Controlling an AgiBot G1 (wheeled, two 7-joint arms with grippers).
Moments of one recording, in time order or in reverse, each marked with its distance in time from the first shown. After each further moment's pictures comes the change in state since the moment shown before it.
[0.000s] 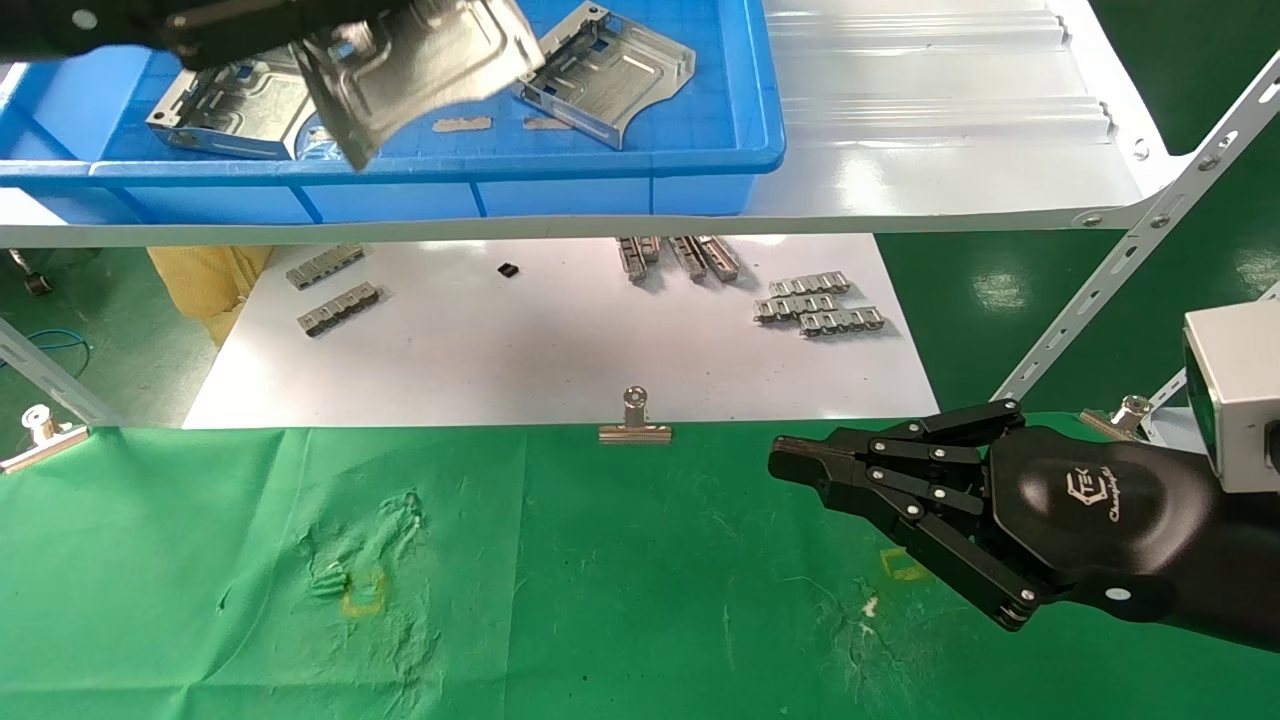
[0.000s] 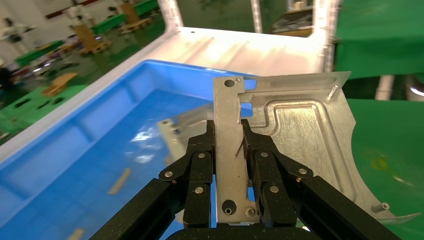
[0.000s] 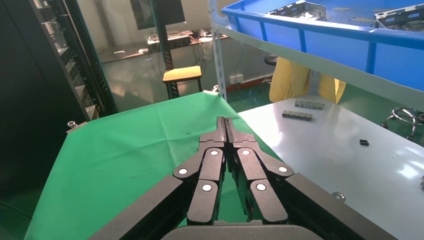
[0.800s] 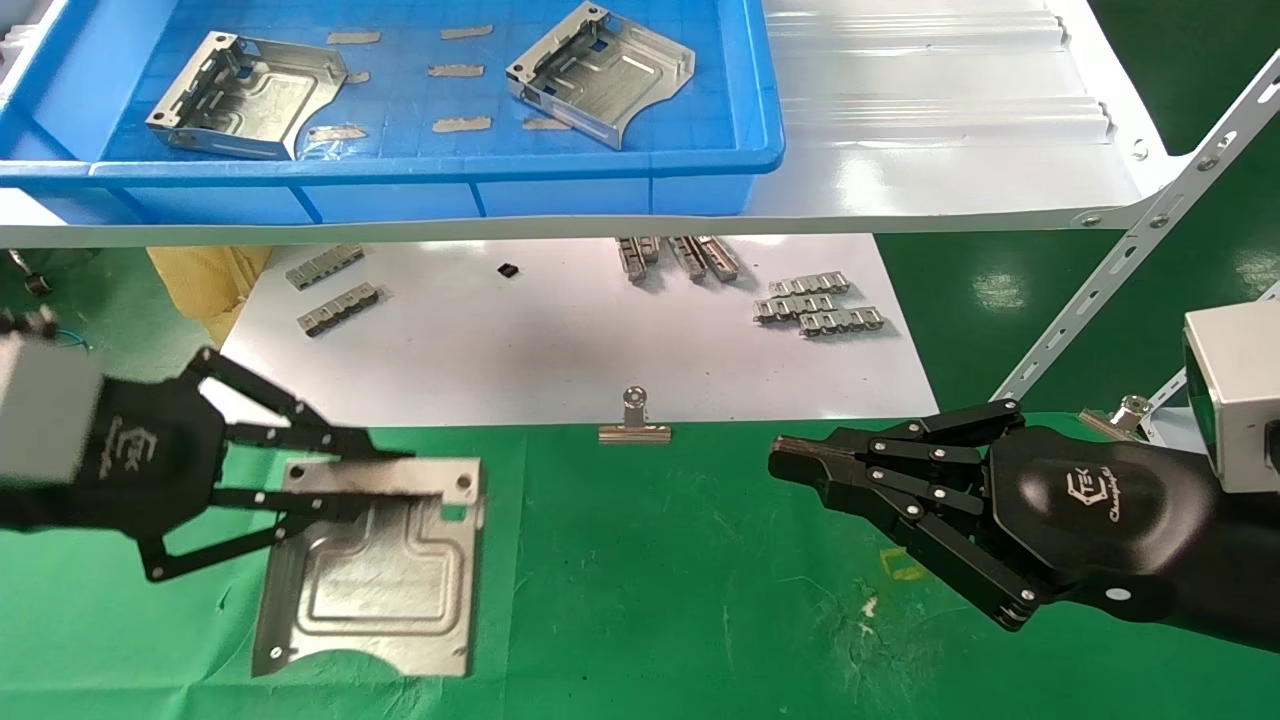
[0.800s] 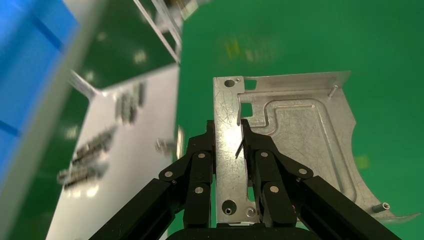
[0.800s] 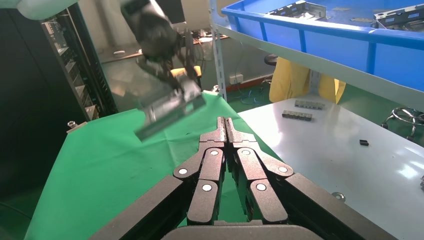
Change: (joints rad) left arm 0.363 -0.367 0.365 -0.765 -0.313 0.023 0.103; right arm 0.000 0.000 0.000 0.000 0.000 0.000 0.000
